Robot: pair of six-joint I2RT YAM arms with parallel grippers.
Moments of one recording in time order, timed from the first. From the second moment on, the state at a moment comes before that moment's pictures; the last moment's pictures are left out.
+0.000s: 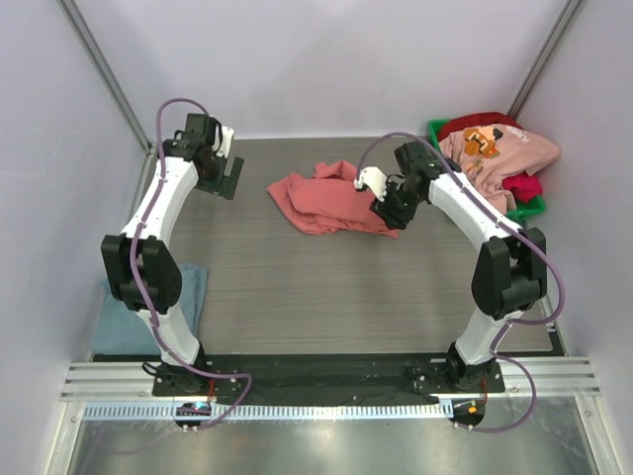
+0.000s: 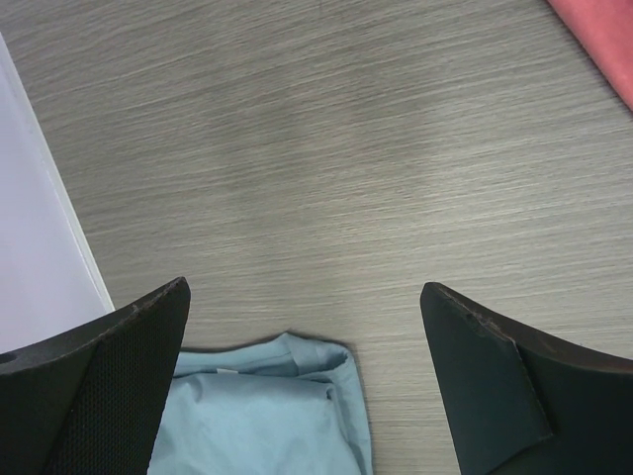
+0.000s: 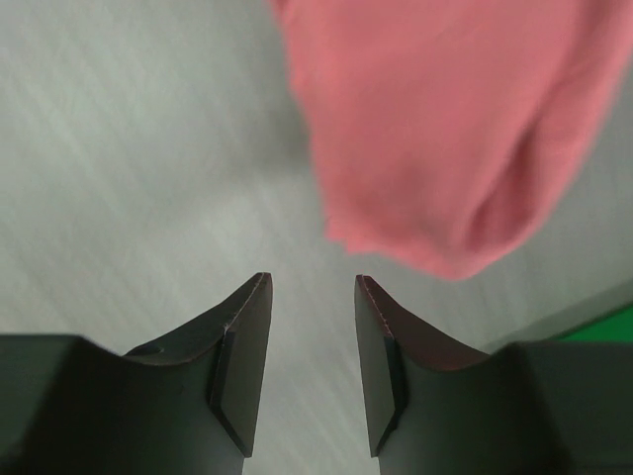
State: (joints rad) left arm -0.12 1.81 1.73 -0.93 -0.14 0.18; right arm 0.31 1.75 1.51 -0.87 -0.28 -0.84
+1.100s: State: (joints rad) left arm -0.12 1.81 1.73 -0.94 -0.18 0.21; right arm 0.26 2.03 1.48 -0.76 -0.18 -0.87
